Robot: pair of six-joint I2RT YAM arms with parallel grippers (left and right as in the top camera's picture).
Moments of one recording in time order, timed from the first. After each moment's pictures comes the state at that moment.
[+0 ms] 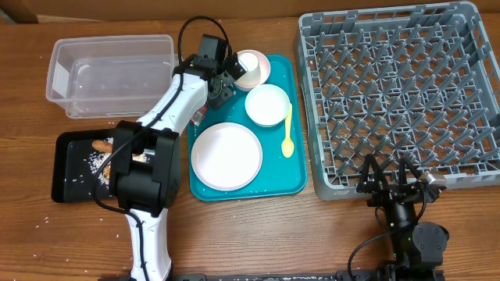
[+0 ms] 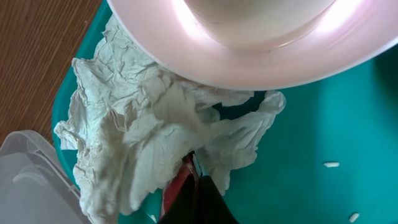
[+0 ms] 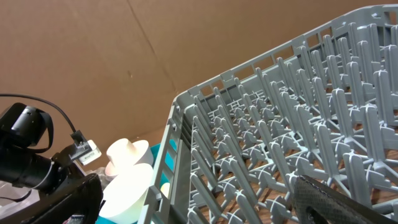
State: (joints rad) left arm -0.27 2.18 1.65 -0.60 -0.11 0.61; right arm -0.04 0.01 0.02 -0.02 -0.12 0.46
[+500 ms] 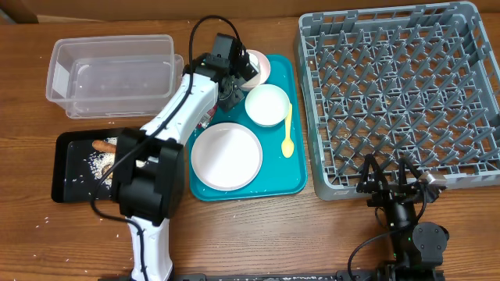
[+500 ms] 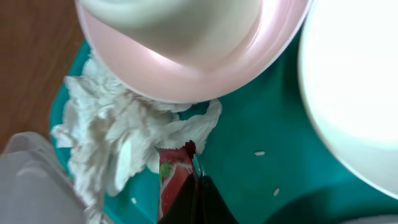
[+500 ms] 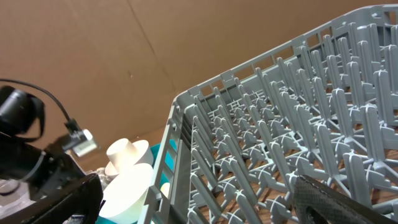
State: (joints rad) left arm -0.33 2.11 1.68 -0.71 -0.12 0.54; right arm -0.04 0.01 0.02 -0.02 -0.12 0.46
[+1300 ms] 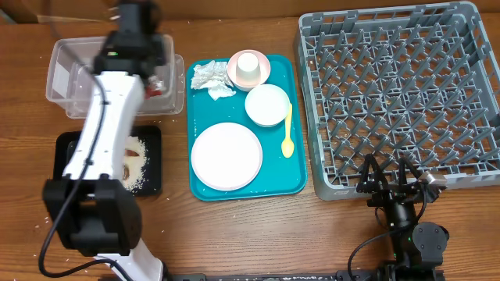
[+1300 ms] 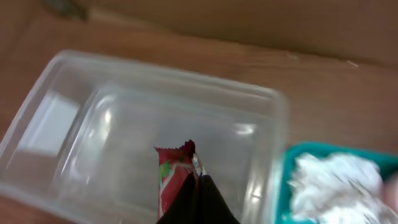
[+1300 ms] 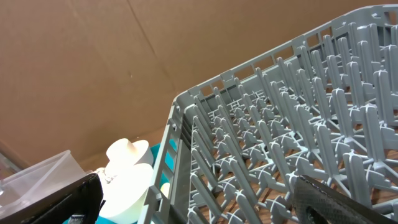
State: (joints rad) left arm -0.01 1.85 1.69 -0.64 -0.31 -0.19; right arm -0.04 0.01 0.02 -0.02 -0.12 0.46
